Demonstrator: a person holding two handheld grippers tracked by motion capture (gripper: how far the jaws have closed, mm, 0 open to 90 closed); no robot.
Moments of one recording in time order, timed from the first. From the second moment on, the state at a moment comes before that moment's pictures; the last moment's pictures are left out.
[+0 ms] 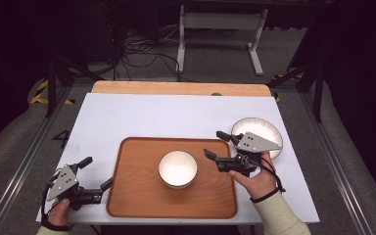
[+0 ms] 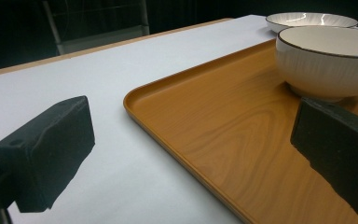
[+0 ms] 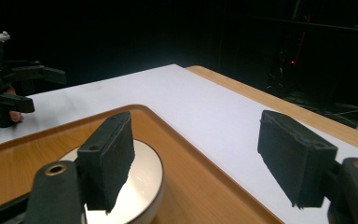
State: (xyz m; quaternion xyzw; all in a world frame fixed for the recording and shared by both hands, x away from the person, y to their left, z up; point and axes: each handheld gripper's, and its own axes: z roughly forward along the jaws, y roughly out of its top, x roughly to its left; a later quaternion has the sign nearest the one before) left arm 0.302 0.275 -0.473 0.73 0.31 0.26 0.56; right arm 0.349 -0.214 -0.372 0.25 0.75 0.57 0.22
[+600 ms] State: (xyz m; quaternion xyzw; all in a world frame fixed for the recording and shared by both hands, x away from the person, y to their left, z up) left arm 0.302 0.275 -0.473 0.73 0.31 0.26 0.56; right arm 0.340 -0.259 -0.371 0.27 0.73 0.58 0.25
